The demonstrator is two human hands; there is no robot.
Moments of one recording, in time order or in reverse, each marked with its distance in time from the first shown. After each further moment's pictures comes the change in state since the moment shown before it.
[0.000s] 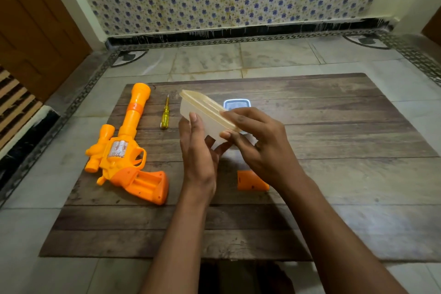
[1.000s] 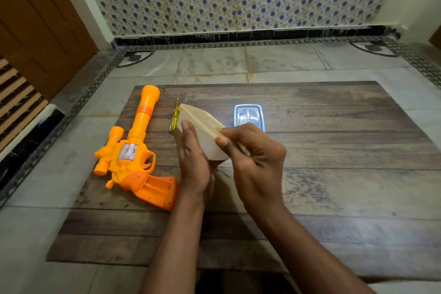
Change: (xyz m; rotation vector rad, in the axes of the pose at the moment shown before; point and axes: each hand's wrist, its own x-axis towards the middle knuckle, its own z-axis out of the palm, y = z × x) left_hand 0.017 0.005 -0.022 -0.022 0.109 -0.056; right_hand -0.007 -0.048 0.047 0.297 0.333 0.182
